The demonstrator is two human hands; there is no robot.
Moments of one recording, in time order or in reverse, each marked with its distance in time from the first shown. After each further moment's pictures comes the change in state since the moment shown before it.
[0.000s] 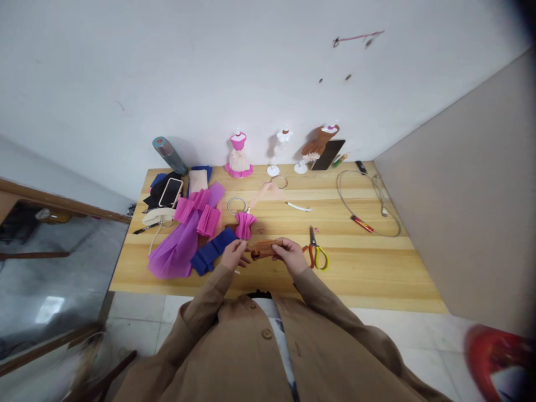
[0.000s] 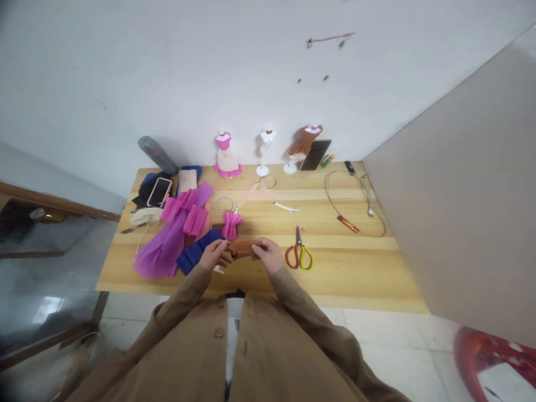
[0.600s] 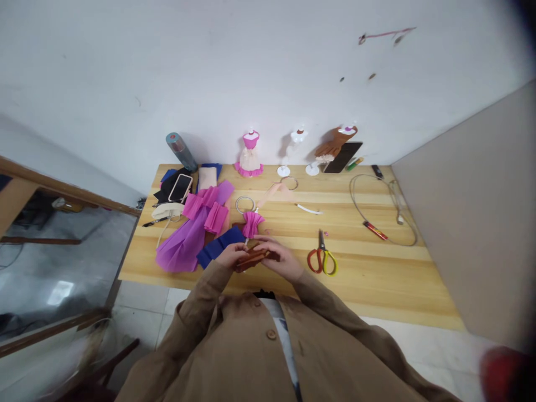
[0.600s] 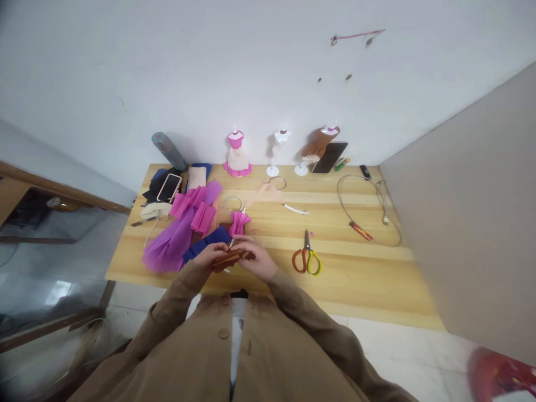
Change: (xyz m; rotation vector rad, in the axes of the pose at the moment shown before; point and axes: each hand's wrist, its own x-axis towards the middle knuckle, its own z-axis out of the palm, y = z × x) left_hand -0.017 0.011 -0.029 -0.506 -0.275 -0.126; right_hand -0.016 -0.030 0.035 -0.227 -0.514 -0.293
